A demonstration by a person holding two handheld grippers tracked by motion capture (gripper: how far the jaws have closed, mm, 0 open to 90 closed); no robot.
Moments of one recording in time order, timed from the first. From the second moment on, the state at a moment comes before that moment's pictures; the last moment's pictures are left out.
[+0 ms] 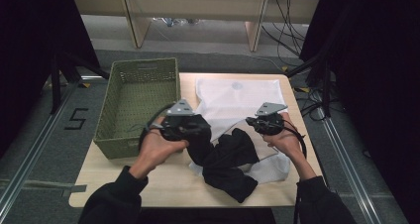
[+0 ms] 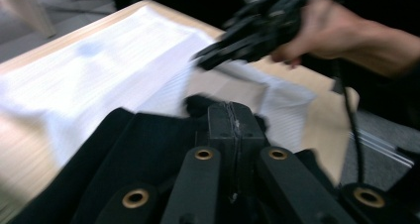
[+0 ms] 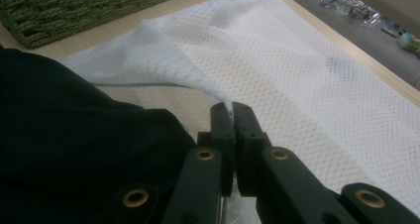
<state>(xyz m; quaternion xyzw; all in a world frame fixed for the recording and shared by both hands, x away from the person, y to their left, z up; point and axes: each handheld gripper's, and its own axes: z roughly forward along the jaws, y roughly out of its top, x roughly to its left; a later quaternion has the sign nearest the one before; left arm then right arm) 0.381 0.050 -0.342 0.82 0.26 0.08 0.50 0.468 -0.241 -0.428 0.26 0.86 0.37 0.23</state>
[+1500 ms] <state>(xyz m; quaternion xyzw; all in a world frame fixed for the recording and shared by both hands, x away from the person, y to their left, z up) 0.393 -0.043 -0.403 0.86 0.26 0.02 0.44 0.475 -0.257 -0.435 0.29 0.86 0.38 0.21</state>
